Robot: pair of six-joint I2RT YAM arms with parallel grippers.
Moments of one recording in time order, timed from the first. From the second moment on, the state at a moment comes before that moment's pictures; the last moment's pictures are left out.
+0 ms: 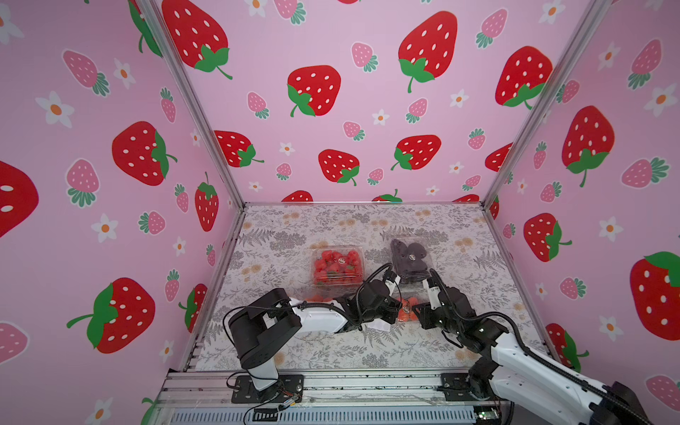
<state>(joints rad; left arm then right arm) -1.02 1.74 0.84 0.30 0.11 -0.55 0.72 0.85 0.33 -0.22 -0.06 0.43</state>
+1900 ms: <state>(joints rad) -1.07 1.88 0.95 0.30 0.07 -0.56 0.72 0.82 0.28 -0.18 0.04 0.46</state>
